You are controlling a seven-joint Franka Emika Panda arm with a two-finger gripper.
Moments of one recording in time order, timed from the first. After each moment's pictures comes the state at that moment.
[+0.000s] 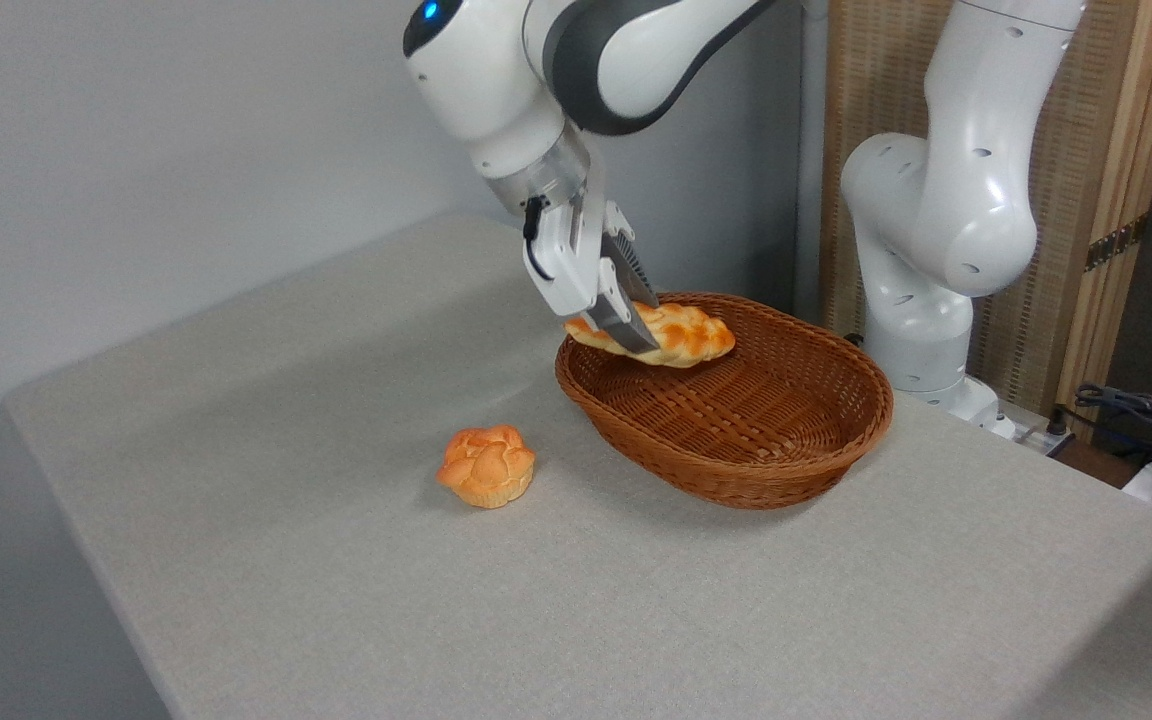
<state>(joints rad) -0.46 -0.34 0.11 -2.30 -0.07 1.53 1.28</state>
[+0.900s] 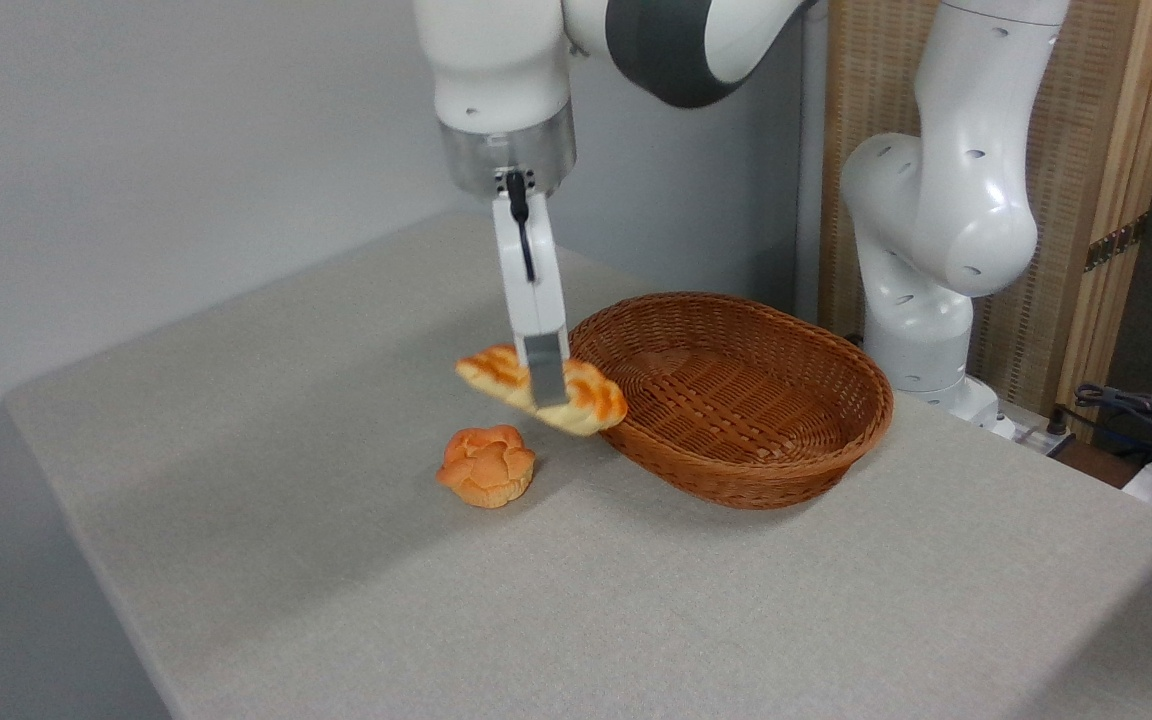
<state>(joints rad) -0.45 -0.24 0.39 -2.05 -0.07 1.77 1.29</state>
